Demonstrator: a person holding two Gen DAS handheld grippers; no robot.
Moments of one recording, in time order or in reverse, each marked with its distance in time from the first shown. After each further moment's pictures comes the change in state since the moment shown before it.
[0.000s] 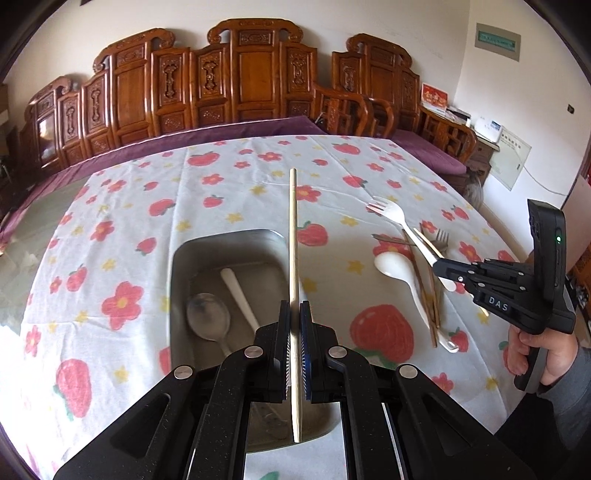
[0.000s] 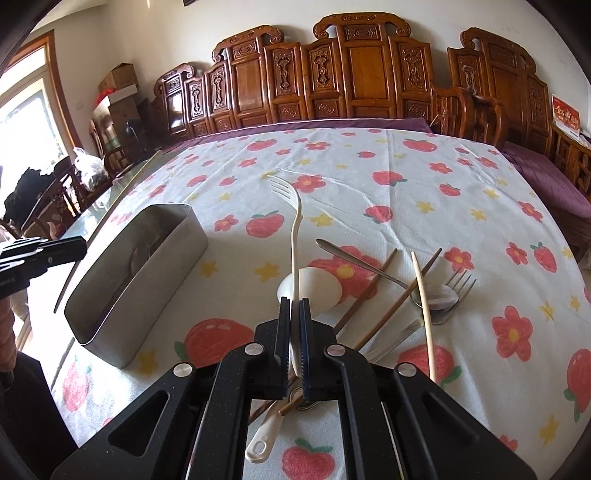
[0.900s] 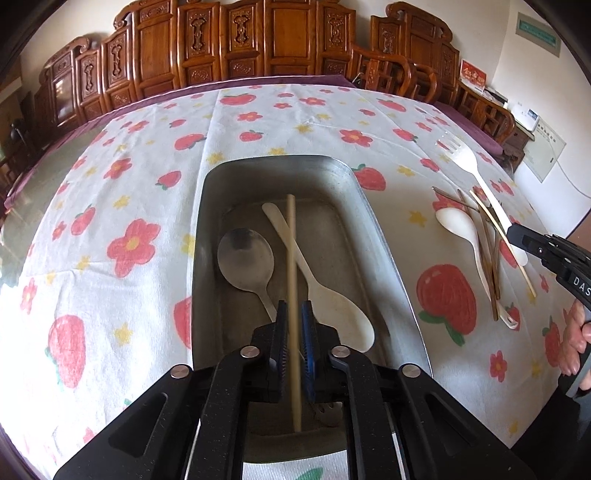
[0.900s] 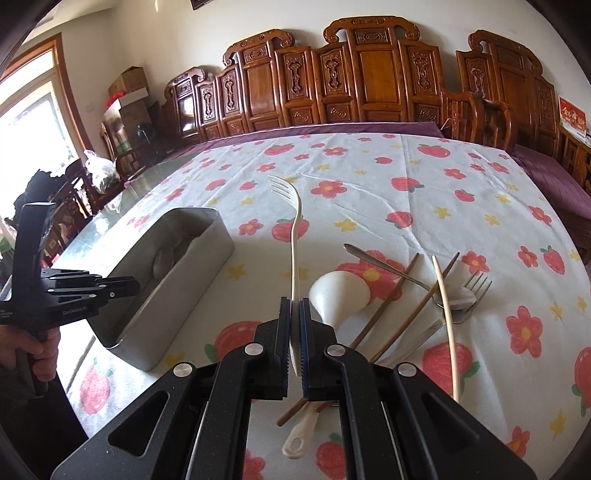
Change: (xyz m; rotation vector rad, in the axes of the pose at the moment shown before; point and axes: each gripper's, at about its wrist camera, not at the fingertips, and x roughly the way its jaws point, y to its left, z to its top) left arm 0.045 0.037 -0.030 -0.074 0.153 0.077; right arm -0.009 0.020 0.002 -0.002 -0.014 0.048
